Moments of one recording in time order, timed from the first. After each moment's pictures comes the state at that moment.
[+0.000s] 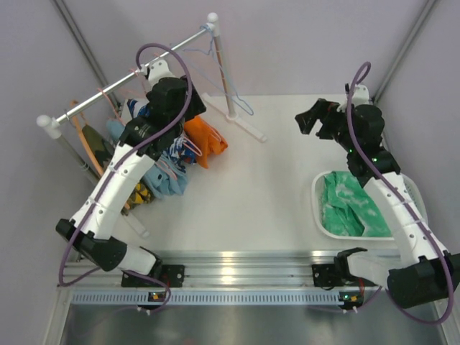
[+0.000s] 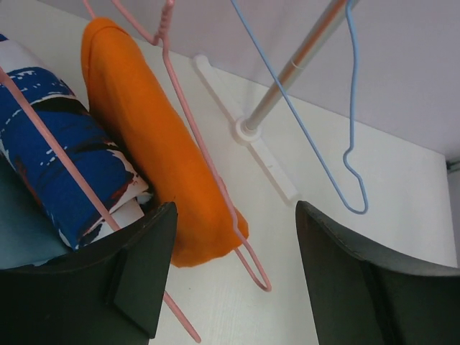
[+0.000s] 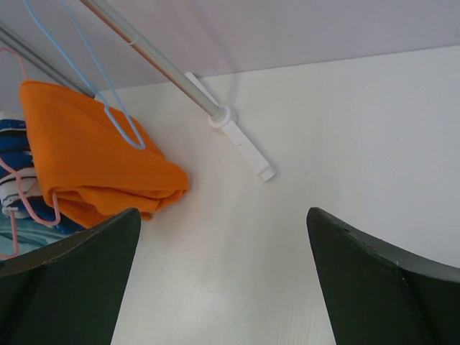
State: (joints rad) left arm -0.53 1.42 1.74 -0.69 -0.50 -0.60; right arm 0.23 1.13 1.16 -0.21 -0.15 0.39
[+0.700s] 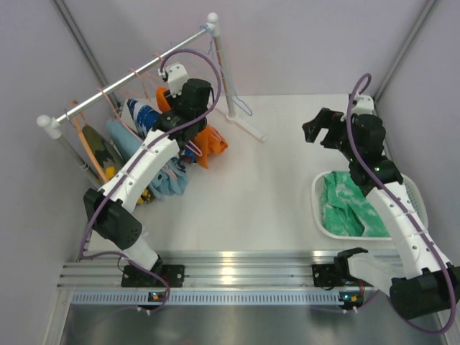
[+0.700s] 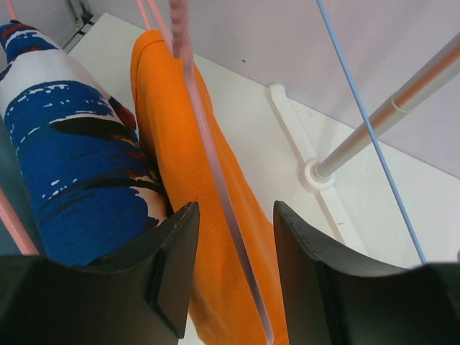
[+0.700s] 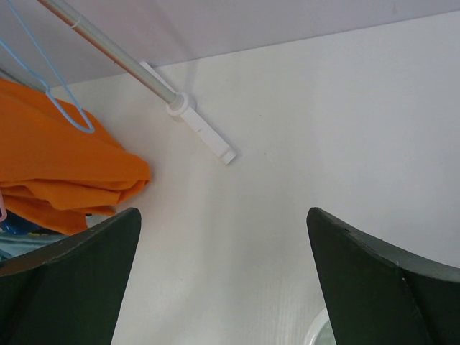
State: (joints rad) left arm -0.53 1.63 1.72 -0.54 -0.79 -0.57; right arm 0.23 1.05 1.08 -0.27 -0.02 0.36
